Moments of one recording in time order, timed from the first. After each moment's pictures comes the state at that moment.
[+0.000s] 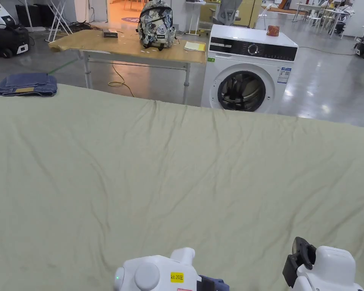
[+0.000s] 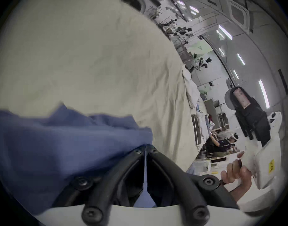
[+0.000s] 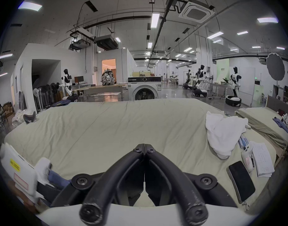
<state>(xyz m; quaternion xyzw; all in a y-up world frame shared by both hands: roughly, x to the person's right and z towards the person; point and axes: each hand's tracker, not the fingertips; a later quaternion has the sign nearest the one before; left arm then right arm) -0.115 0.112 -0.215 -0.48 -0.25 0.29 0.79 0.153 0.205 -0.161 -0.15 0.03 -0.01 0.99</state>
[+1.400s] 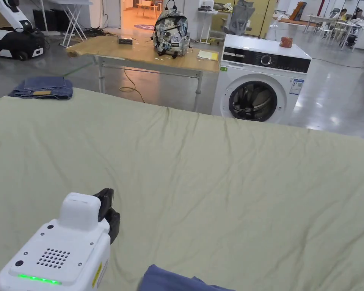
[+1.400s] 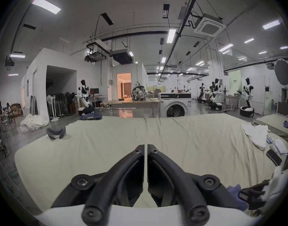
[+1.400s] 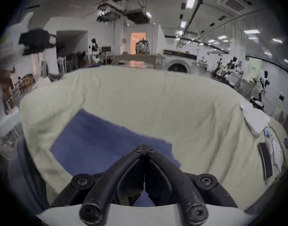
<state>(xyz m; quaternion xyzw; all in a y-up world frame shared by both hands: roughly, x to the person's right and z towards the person) -0.246 0.228 -0.119 -0.08 0.08 0.00 0.99 0.046 0.122 -0.113 -0.29 0.14 0.07 0.94</state>
